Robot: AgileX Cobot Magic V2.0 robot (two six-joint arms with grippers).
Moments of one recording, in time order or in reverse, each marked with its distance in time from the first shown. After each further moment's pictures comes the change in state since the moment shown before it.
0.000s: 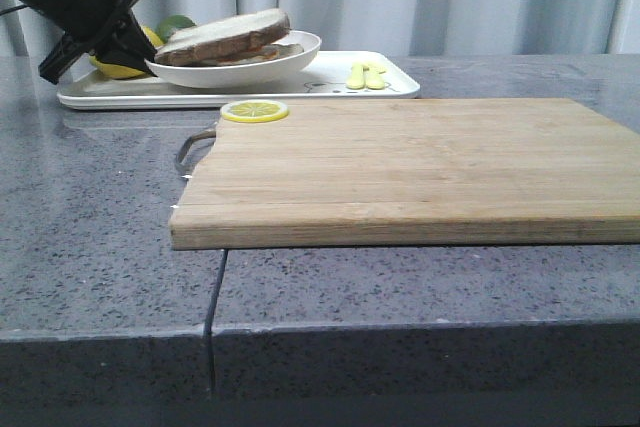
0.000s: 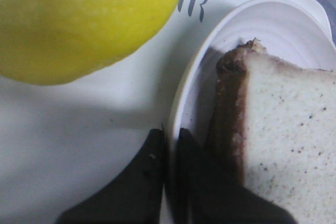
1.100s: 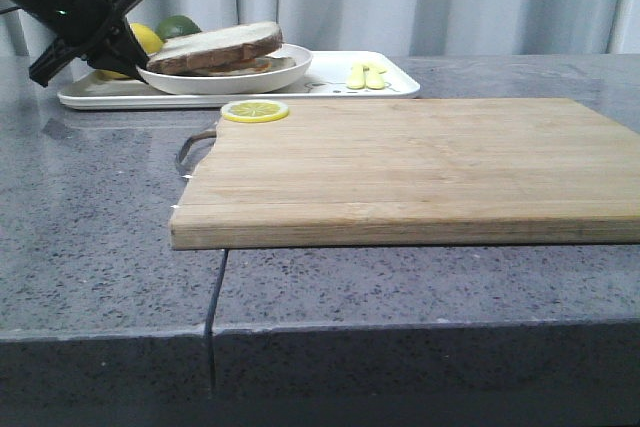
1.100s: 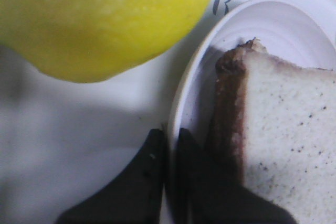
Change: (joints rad) left arm 0.000 0.000 0.000 0.073 -0.002 -0.039; right arm 0.000 0.000 0.000 0.000 0.000 -0.002
